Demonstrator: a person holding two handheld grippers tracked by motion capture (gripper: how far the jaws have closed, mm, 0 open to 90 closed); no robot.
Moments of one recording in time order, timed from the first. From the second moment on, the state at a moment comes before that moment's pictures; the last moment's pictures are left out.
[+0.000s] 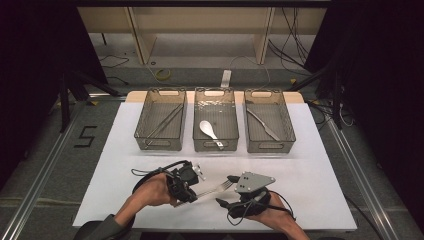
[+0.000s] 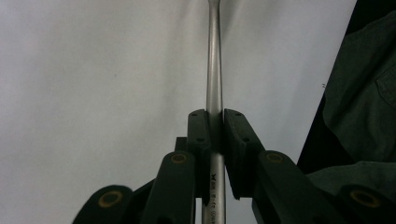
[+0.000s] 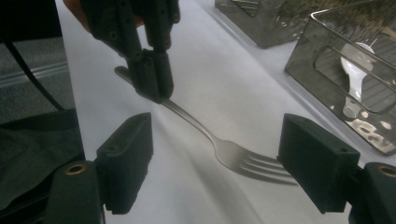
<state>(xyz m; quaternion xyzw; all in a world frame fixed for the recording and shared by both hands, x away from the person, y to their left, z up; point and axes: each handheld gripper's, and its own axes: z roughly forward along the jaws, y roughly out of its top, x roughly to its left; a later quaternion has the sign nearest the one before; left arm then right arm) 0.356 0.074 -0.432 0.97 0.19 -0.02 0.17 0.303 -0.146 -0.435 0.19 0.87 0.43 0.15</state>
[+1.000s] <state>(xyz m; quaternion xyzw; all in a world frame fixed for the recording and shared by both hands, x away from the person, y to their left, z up) 0.355 0.053 -0.420 0.97 0.15 -0.06 0.16 0.295 -0.105 -0.460 0.04 0.92 0.29 0.25</state>
